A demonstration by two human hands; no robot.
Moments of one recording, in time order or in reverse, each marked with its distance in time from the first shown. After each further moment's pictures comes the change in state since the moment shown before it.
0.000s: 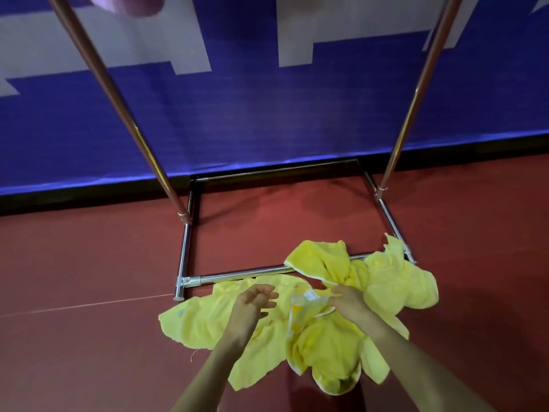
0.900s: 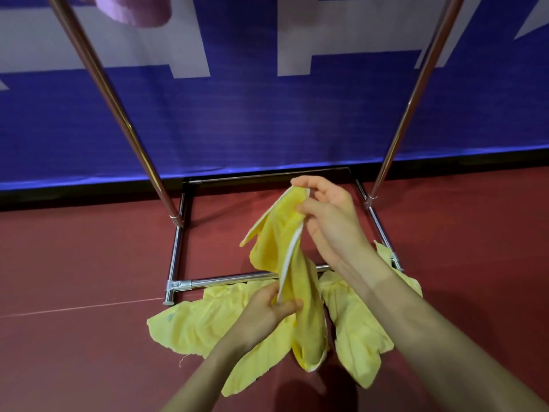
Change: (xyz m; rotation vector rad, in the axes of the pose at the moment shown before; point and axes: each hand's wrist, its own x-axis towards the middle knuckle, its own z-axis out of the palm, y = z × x) left_hand -0.023 0.045 0.017 0.142 -0.311 0.291; right_hand -0.144 -0.200 -0.087 0.979 -0.095 -0.680
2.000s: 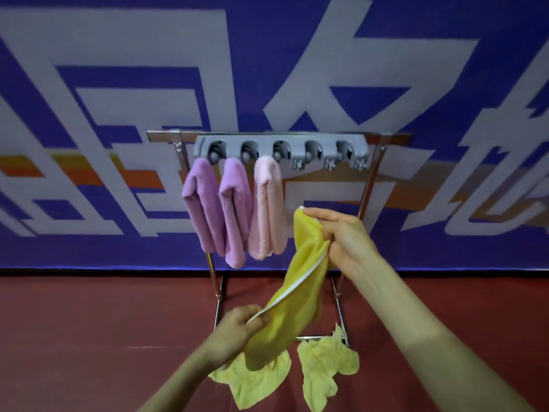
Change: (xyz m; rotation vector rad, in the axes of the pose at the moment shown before) left_hand -0.256 0.507 -0.072 0.068 0.110 -0.050; right_hand -0.095 -0.545 0.165 -0.015 0.017 0.144
